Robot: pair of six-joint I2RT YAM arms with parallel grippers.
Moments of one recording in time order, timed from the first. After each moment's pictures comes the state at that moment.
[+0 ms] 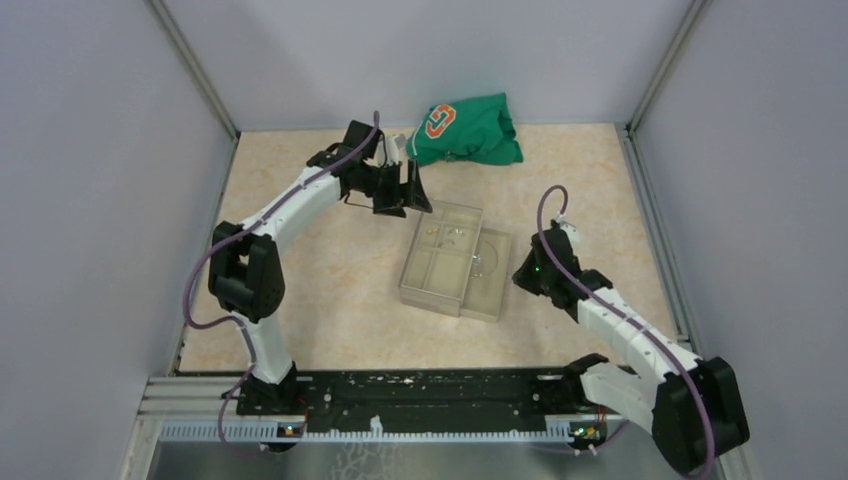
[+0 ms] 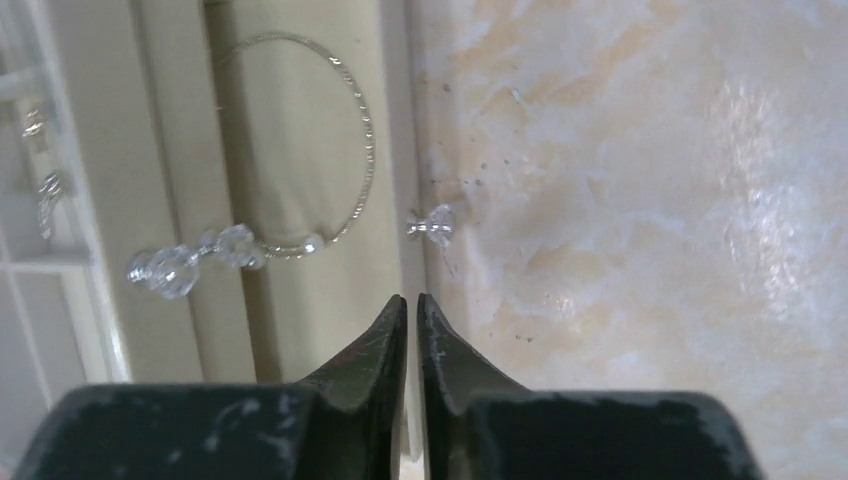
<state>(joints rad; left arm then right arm) -0.45 1.89 1.62 -0.62 0.52 -0.42 0.40 0.97 0.54 -0.36 0.12 0.77</state>
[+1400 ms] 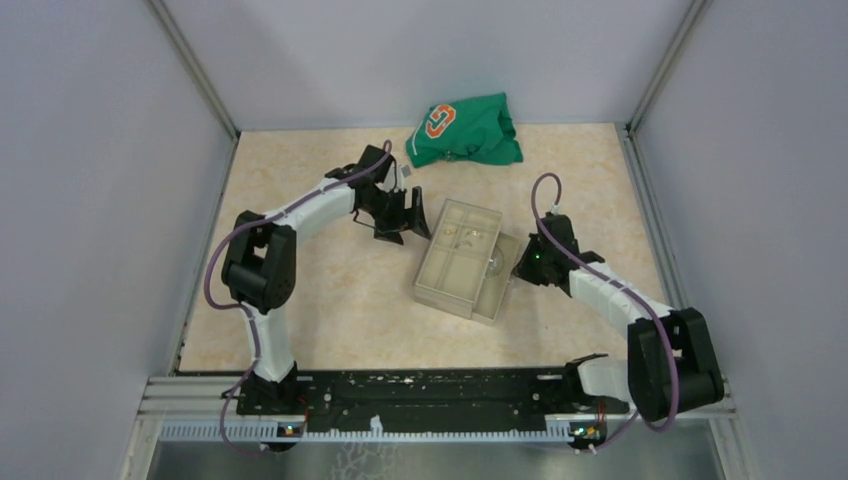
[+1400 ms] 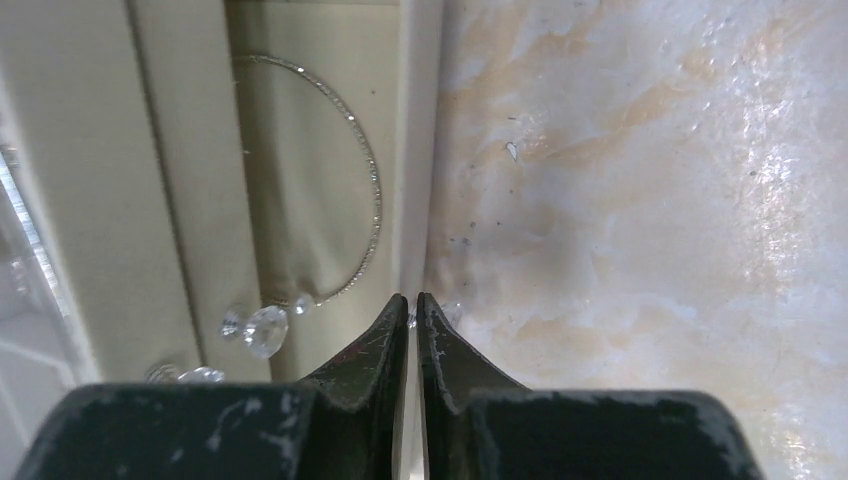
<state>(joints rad) -0.48 1.95 1.47 -0.61 0.44 -0.45 0.26 1.22 0.60 -0.27 -0.06 0.67</state>
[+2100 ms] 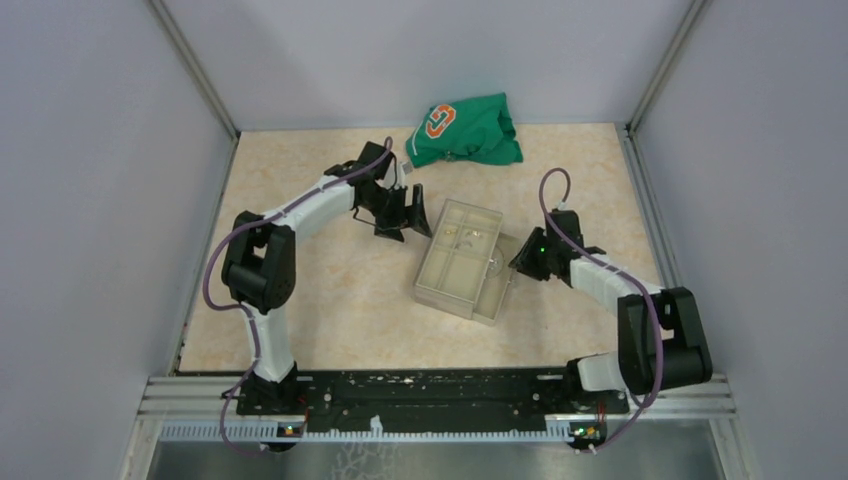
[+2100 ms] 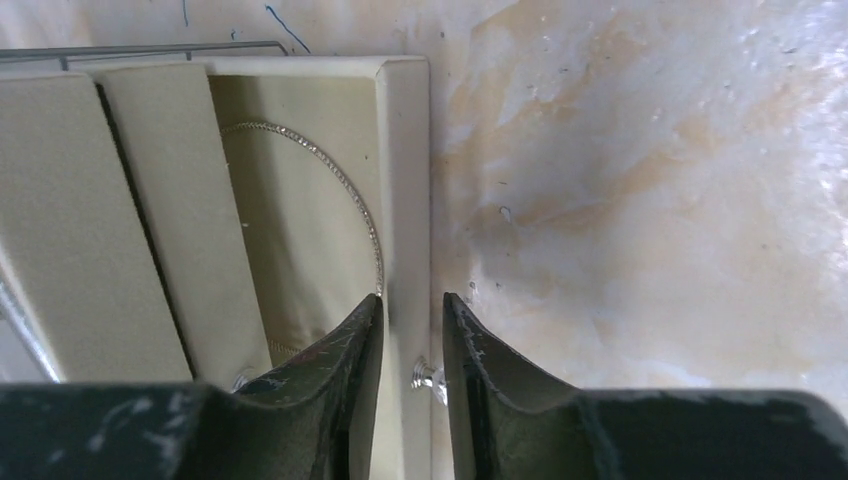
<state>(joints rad) -0.48 1.95 1.50 -0.63 0.45 -0.43 0.17 1.34 0.61 -0.18 -0.15 0.70</state>
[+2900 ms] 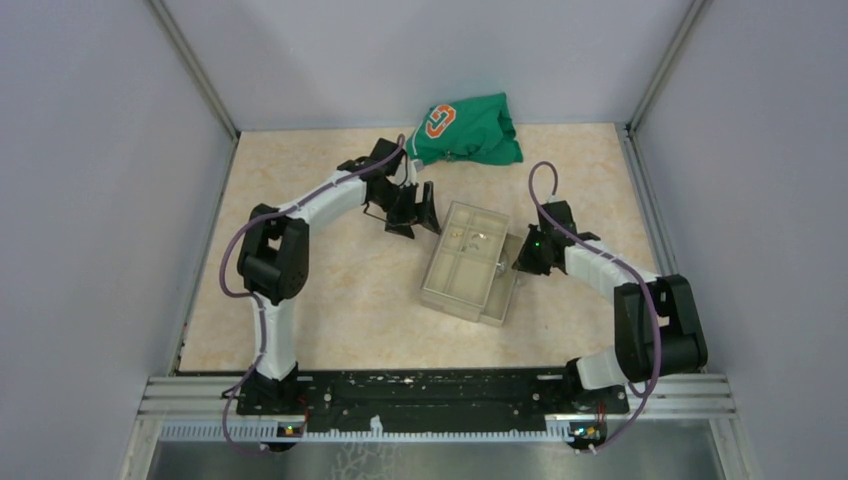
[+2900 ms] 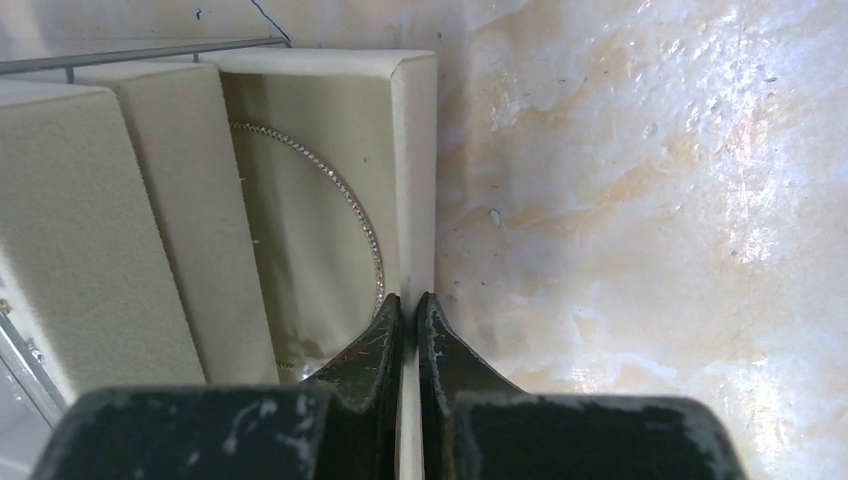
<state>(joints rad) -0.50 2.05 1.62 -0.64 0.49 -0.42 0.21 1.42 0.73 -0.31 -0.11 0.61</state>
